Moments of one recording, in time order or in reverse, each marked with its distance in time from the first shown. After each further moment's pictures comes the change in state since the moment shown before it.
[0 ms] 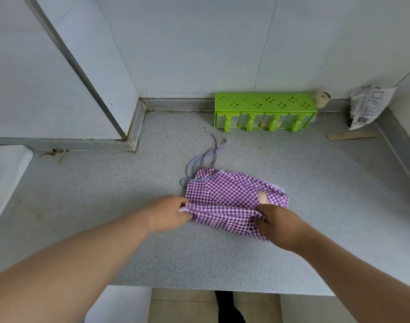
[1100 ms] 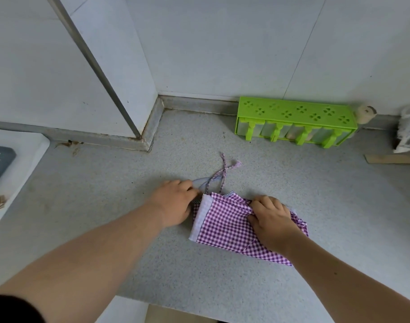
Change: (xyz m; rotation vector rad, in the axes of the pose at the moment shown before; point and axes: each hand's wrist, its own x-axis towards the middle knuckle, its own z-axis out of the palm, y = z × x) left_hand 0.042 -0.018 -0.023 0.679 0.282 0.053; right_hand 0.095 0.002 0.021 -0.213 0.092 -0.117
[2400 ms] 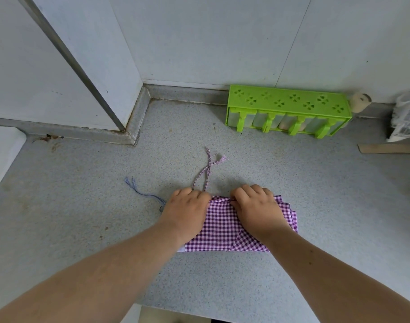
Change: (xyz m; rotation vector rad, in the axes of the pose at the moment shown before) left_hand 0.003 0.074 0.019 -0.254 0.180 -0.103; right_hand 0.021 -0.007 0.013 -0.154 0.271 -0.109
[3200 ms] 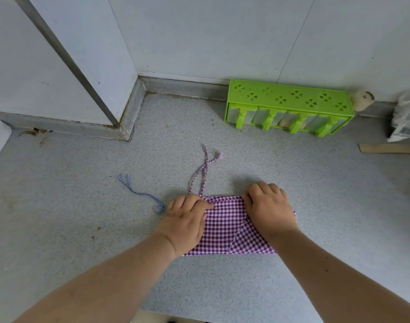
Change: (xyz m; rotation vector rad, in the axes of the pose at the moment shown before) left_hand -0.019 -0.010 0.048 -0.178 0.179 0.101; right_hand -0.003 0.017 -0.006 0.027 0.007 0.176
